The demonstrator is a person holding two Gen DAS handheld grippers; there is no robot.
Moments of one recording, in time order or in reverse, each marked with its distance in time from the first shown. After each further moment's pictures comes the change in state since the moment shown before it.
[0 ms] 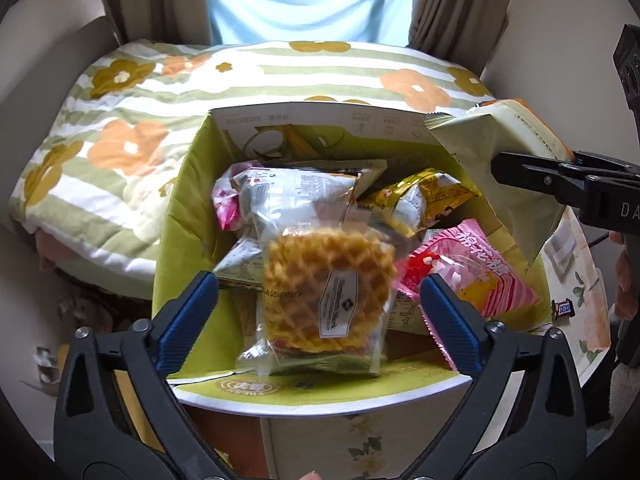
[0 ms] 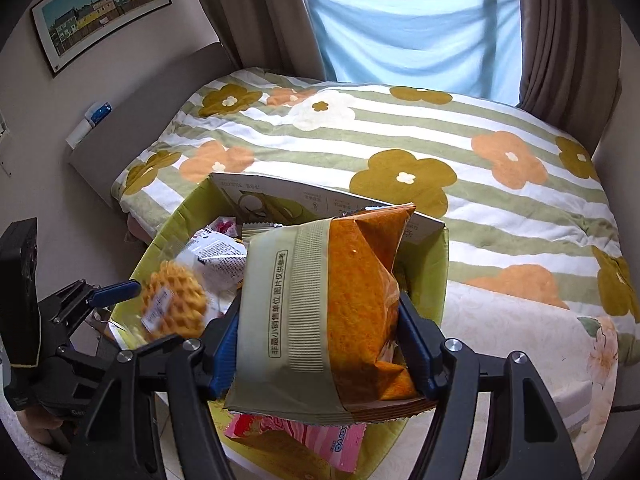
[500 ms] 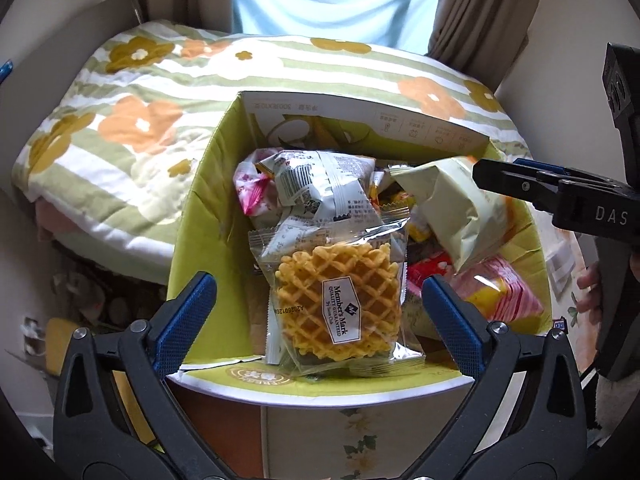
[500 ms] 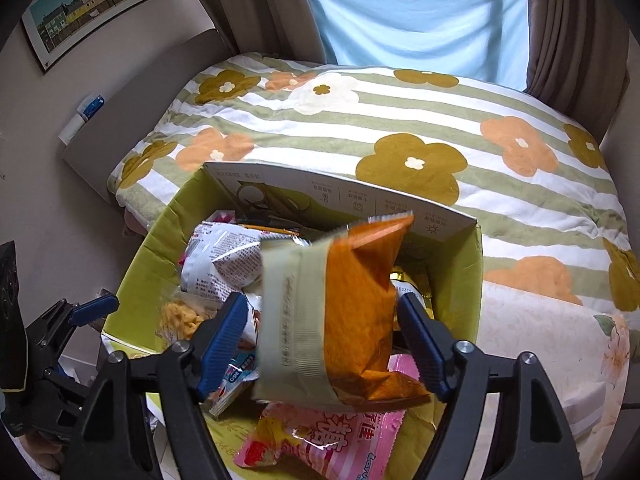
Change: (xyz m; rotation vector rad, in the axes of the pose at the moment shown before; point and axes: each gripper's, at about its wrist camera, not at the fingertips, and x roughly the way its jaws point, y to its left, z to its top) left arm -0.003 0.016 -0.008 -0.098 0.009 -0.003; right arm 0.026 0.008 0.008 0.016 0.039 0.007
